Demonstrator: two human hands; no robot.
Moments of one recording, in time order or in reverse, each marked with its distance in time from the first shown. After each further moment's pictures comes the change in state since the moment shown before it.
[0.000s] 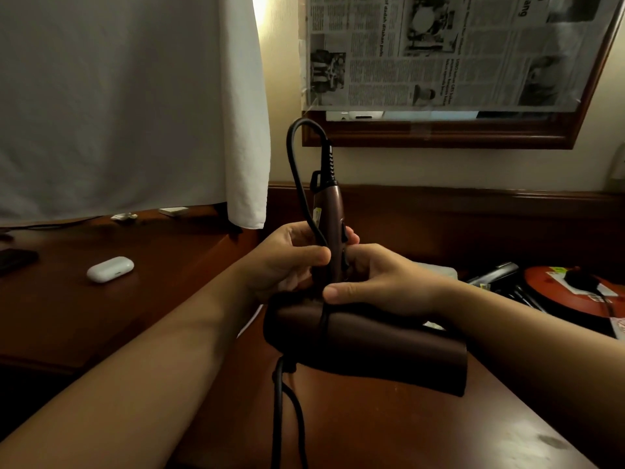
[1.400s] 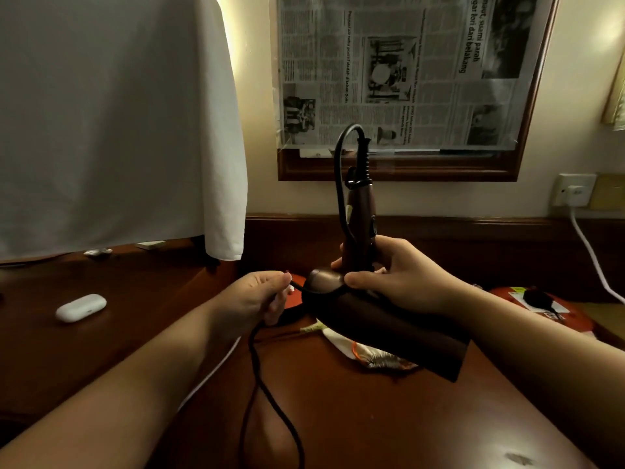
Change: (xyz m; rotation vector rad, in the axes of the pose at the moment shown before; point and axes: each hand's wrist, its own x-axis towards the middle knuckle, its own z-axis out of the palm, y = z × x) left_hand -0.003 -0.022 -0.026 0.331 0.156 -0.158; right_hand -0.037 -0.021 -0.049 -0.260 0.343 -0.056
